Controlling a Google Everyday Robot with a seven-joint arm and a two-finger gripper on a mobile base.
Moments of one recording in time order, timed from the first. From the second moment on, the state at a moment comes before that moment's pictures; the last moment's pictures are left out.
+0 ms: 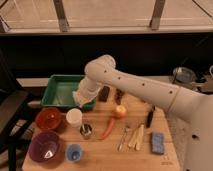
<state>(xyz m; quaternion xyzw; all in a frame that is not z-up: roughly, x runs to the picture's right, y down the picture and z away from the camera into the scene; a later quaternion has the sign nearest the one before) -0.140 0.065 0.738 -0.21 -0.32 -0.30 0.88</state>
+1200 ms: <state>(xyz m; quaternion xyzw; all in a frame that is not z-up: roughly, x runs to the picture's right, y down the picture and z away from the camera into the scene) -0.175 -0.045 0.880 -0.19 -0.32 -0.29 0.88</state>
